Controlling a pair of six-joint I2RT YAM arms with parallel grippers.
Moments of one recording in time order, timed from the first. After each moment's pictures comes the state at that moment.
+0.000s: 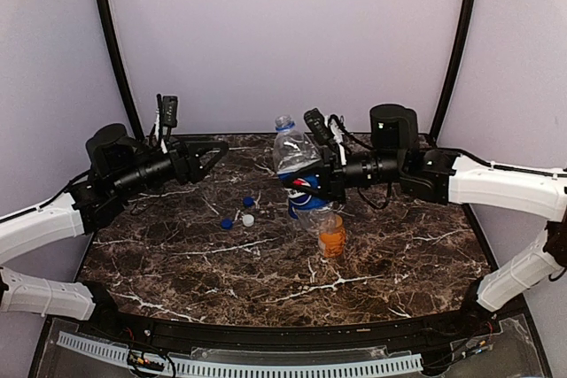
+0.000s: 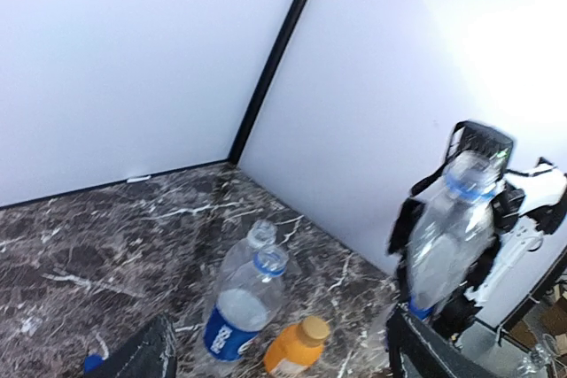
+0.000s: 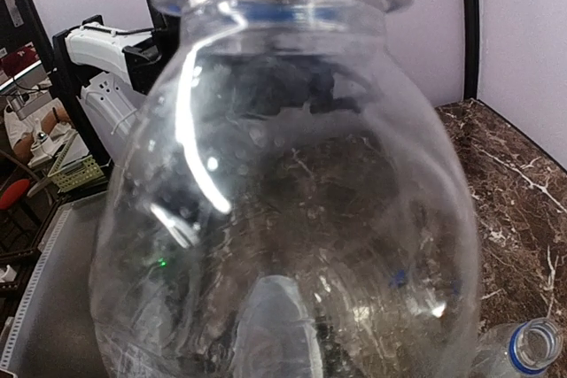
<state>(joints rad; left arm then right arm) -0.64 1.02 0.70 0.31 0.29 -0.41 0.89 1.38 1.07 0.07 -0.62 0.08</state>
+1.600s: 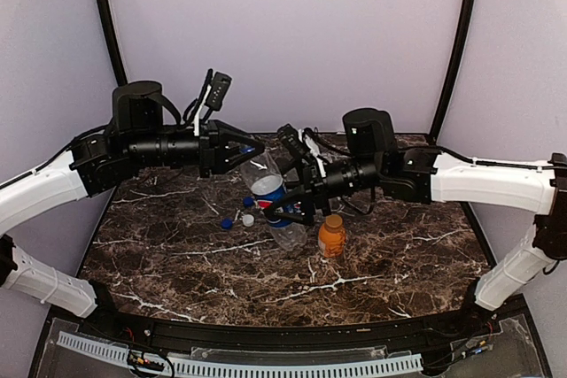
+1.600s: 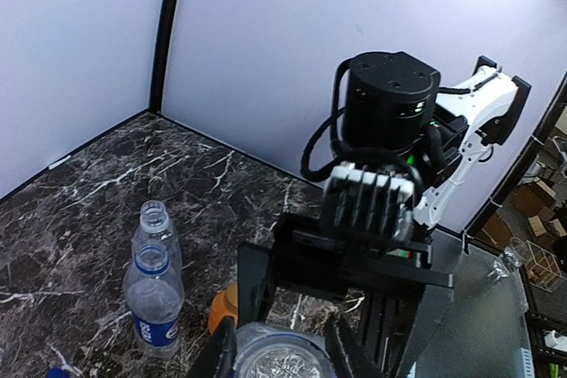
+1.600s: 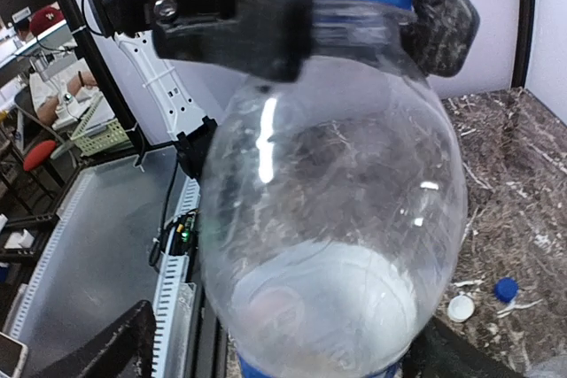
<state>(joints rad) -0.83 1.21 1.16 -0.14 0.44 -0.22 0.96 1.49 1.17 -0.01 -0.69 0.01</state>
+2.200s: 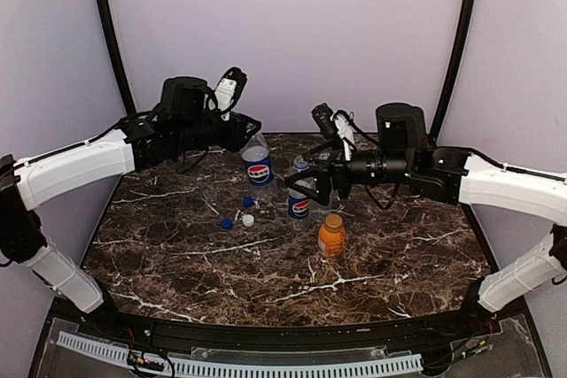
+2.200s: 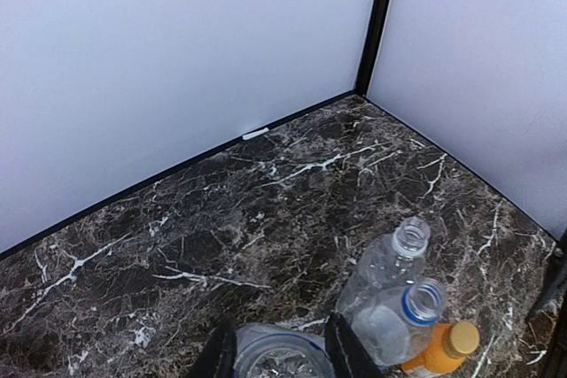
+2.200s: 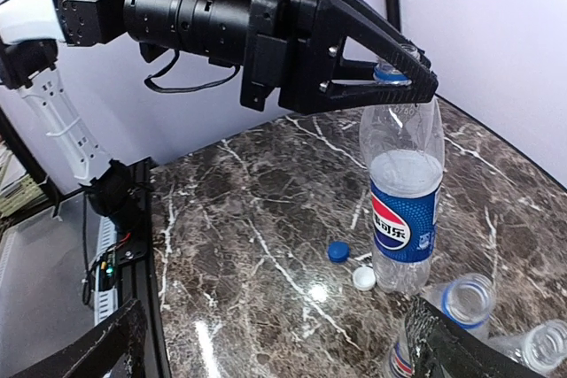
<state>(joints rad) -0.75 1.44 1.29 -0.17 -0.04 -0.10 0.91 1.34 1.08 -0.03 -0.41 0.08</state>
